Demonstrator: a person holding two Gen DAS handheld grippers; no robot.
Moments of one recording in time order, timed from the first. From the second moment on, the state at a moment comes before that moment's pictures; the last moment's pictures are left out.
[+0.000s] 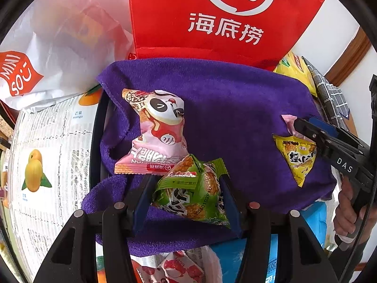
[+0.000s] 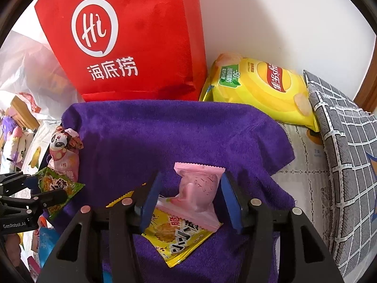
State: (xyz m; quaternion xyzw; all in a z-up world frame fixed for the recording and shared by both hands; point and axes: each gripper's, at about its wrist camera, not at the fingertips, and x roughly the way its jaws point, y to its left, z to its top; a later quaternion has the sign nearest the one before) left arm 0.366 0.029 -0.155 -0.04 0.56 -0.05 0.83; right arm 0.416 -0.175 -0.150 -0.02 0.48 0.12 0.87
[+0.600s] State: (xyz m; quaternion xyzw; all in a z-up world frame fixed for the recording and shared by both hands) left arm 0.367 0.028 -0.157 -0.04 0.56 -0.04 0.82; right arm 0.407 -0.186 -0.128 -0.01 0.45 0.11 0.89
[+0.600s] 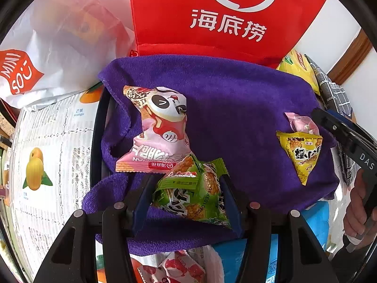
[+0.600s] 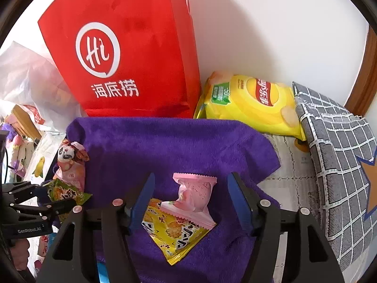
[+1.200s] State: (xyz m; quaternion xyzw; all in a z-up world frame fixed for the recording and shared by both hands) left arm 0.352 0.027 -0.121 -0.02 0.54 -0.04 0.84; right arm 0.388 -0.171 -0.097 -0.04 0.42 0.09 0.90
